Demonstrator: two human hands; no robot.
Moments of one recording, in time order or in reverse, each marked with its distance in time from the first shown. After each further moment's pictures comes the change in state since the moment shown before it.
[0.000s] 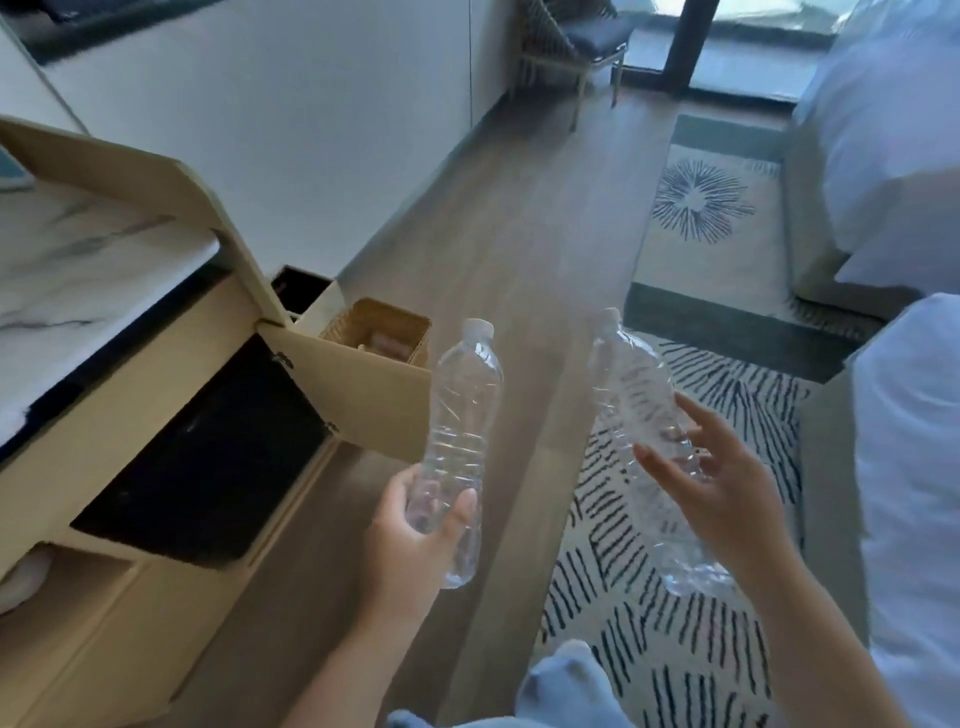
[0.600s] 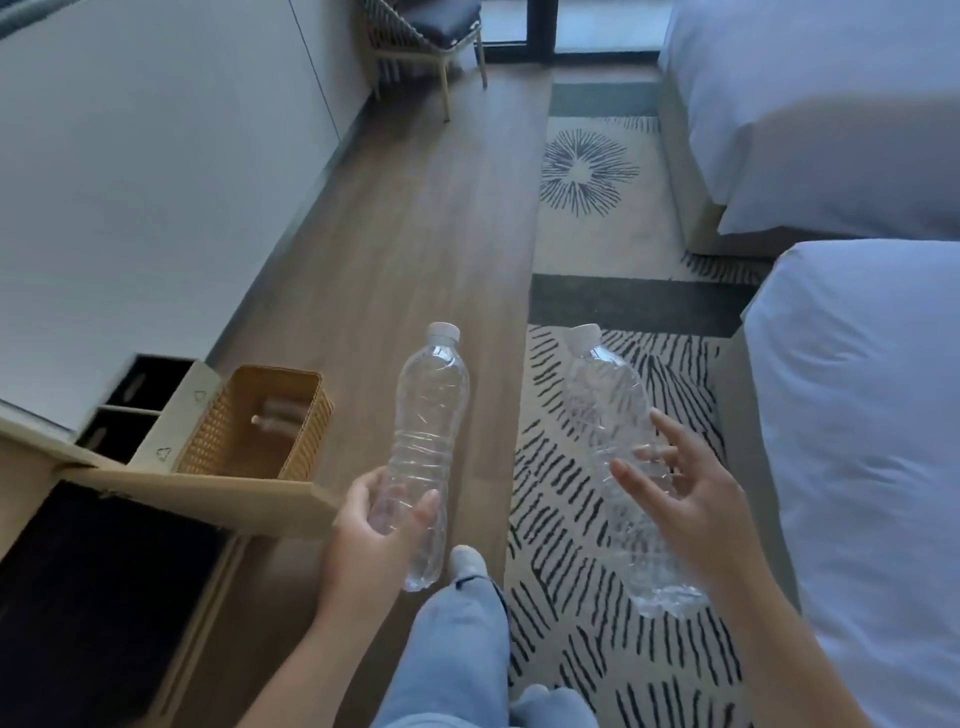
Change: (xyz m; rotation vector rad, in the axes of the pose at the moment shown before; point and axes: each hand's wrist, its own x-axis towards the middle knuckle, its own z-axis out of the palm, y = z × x) left_hand 0.097 0.081 0.209 0.143 -0.201 0.046; right_hand 0.121 0.128 -0.126 0.154 0.145 0.184
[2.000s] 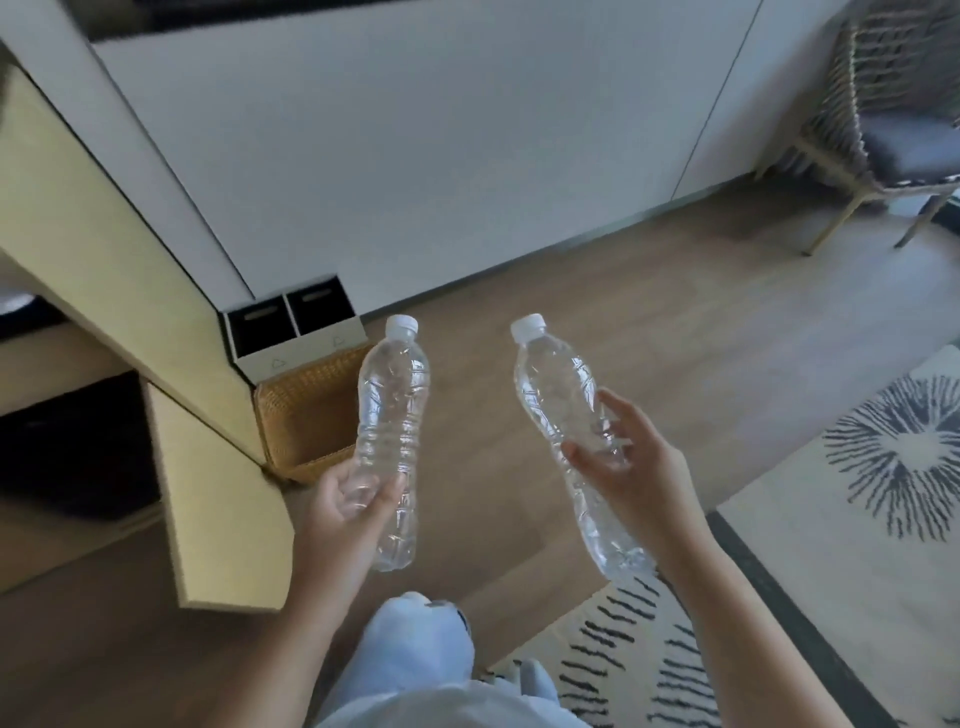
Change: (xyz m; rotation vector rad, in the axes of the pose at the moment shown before) left_hand 0.388 0.123 0.081 -0.305 0.881 -0.373; right_hand 0.588 -0.159 0.186 -0.152 -0.778 -0.505
